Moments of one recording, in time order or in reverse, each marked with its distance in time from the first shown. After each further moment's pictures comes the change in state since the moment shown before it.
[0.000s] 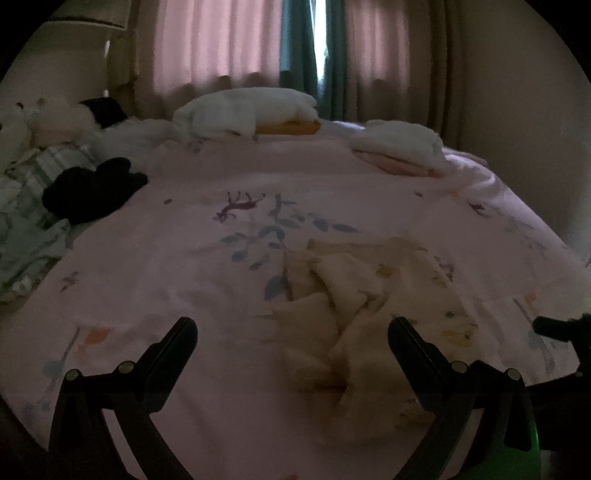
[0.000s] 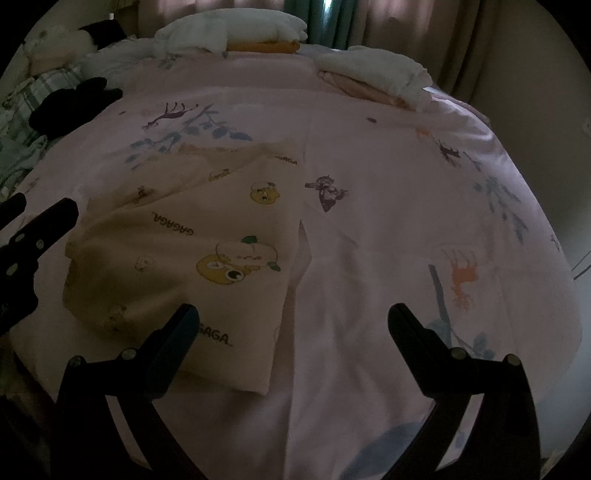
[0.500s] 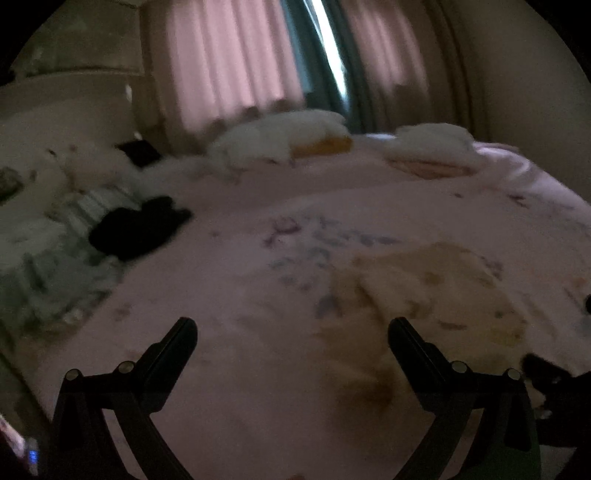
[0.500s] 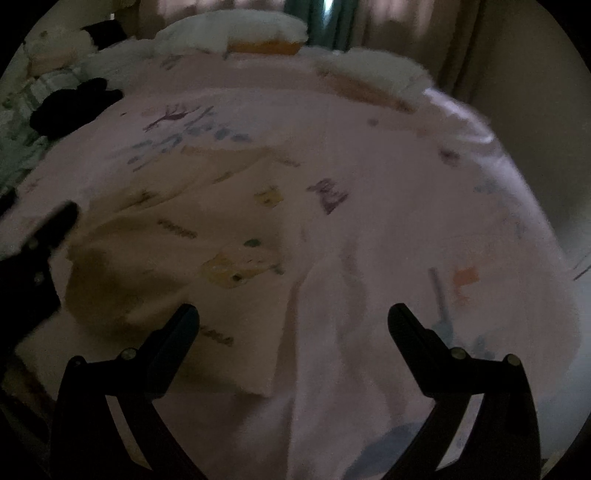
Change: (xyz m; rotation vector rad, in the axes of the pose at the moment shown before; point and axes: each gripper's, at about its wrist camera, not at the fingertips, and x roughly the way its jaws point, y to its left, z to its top) left arm -0.008 -0.010 -0.004 0.104 -0.111 0.248; right arm -0.004 0.004 -0.002 -0.009 -0.022 -0.030
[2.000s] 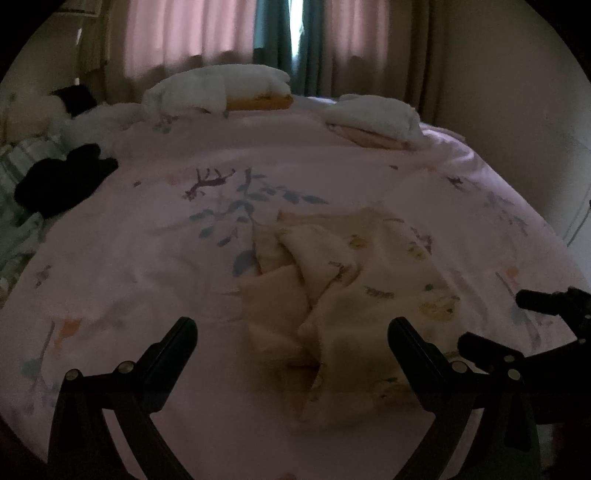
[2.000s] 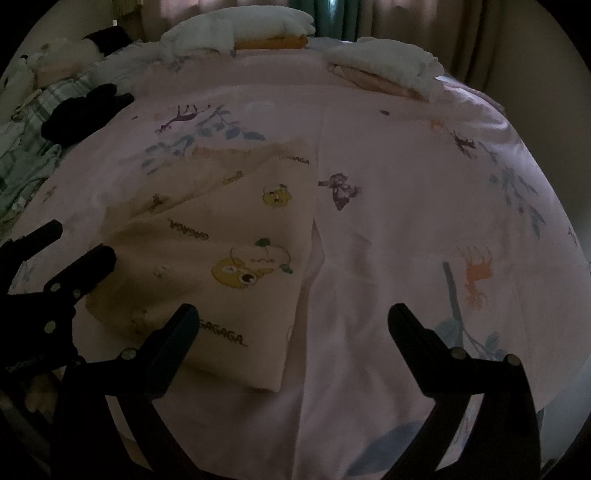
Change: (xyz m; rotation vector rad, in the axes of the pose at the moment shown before) left arm 0.016 -0.001 -0.004 -0.057 0.190 -0.342; right arm 0.001 -0.008 0.006 0.035 0.055 0.120
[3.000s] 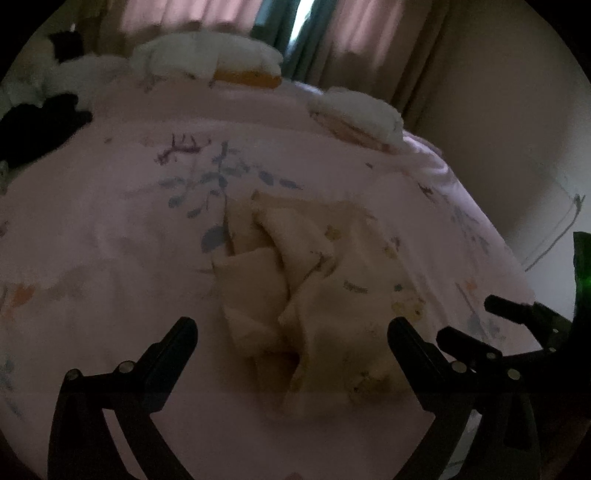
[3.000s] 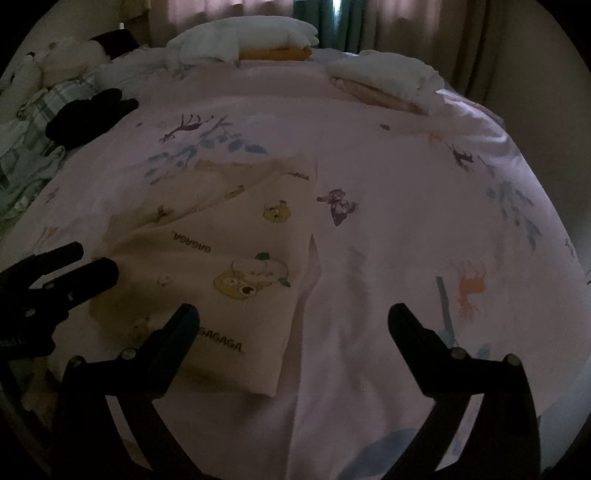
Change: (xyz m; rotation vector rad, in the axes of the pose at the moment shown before) left arm 0.003 0.020 0.001 -0.127 0.052 -0.203; right arm -0.005 -0.007 0.006 -0.018 -0.042 0.004
